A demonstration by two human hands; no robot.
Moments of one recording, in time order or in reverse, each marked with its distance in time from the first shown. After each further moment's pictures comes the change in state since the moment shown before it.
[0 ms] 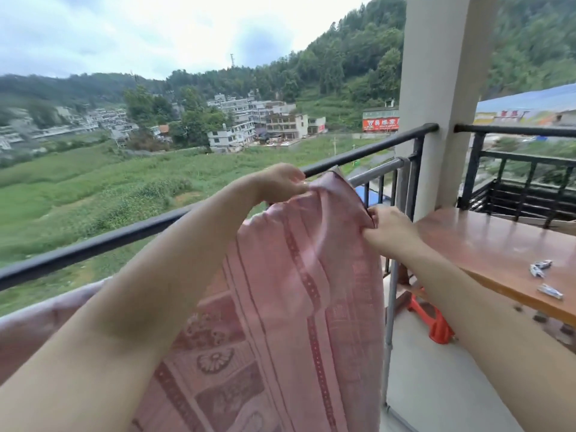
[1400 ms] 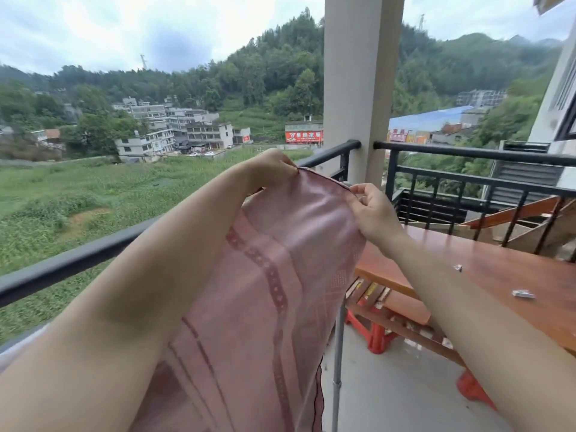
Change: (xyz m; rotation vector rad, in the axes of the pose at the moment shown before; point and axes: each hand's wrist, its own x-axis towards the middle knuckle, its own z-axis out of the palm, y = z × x) left_hand 0.233 0.030 0.020 -0.243 0.048 0.186; right_hand 0.148 0.063 -0.019 0.579 0.350 0.031
